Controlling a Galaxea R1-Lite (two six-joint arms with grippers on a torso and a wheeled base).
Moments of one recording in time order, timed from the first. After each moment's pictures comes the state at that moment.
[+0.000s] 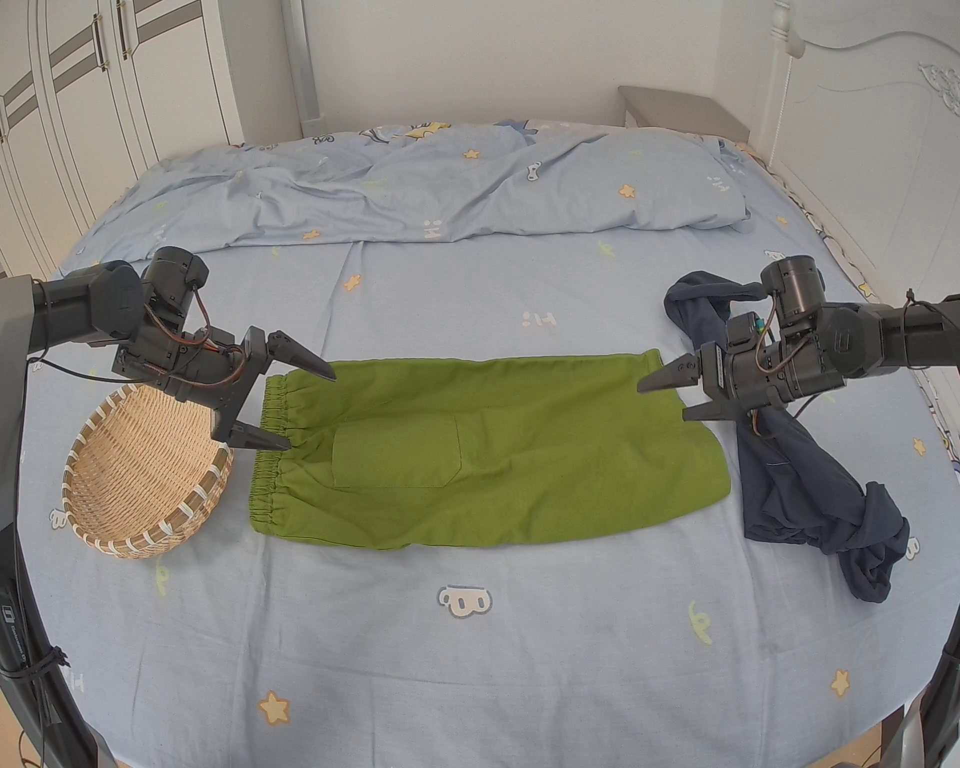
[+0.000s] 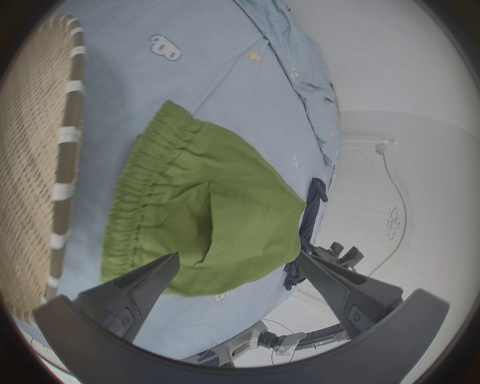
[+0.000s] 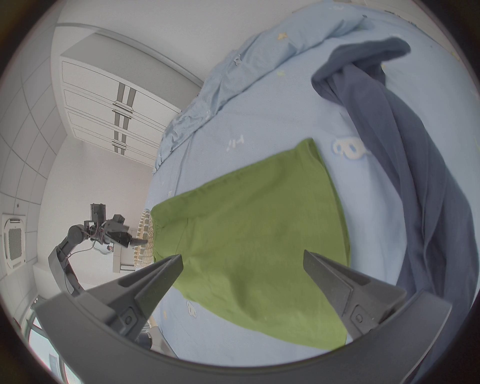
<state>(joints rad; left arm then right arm) -0.01 2.11 -1.81 0.67 -0.75 -0.58 0.15 2.11 -1.59 0.25 0.59 0.29</state>
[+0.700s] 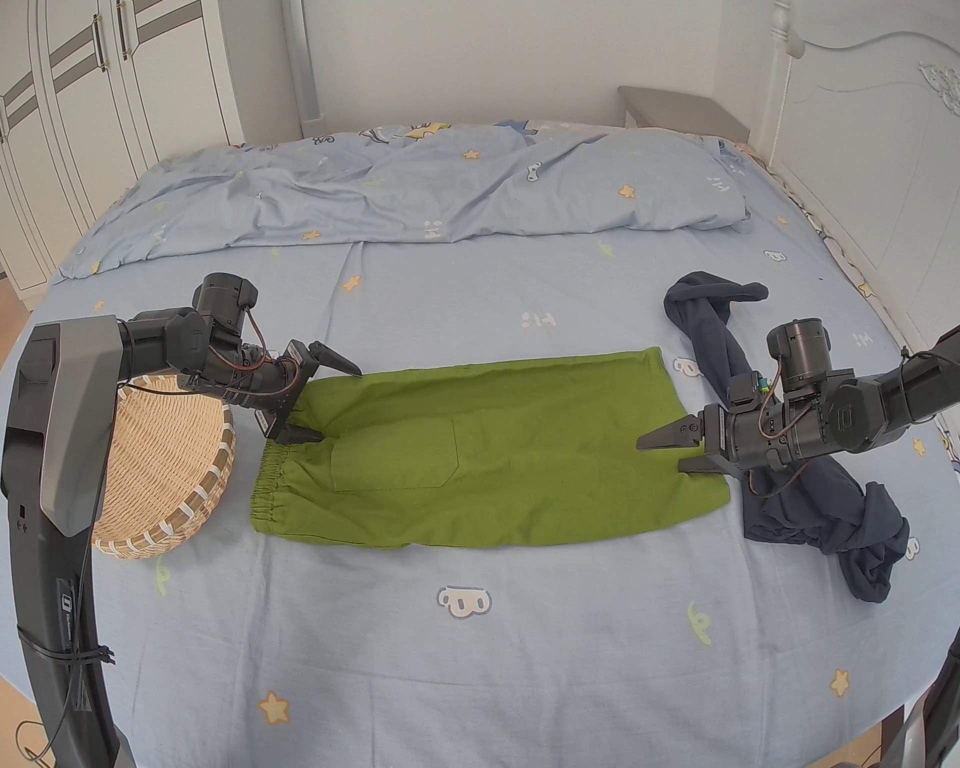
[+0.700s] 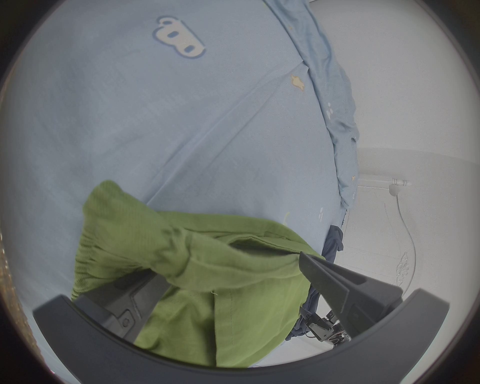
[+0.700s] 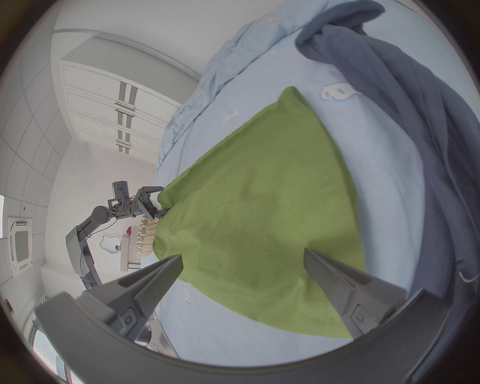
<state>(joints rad) -0.04 2.39 -2.00 0.43 -0.58 -0.82 0.16 2.05 -1.21 -0.07 0.64 0.32</state>
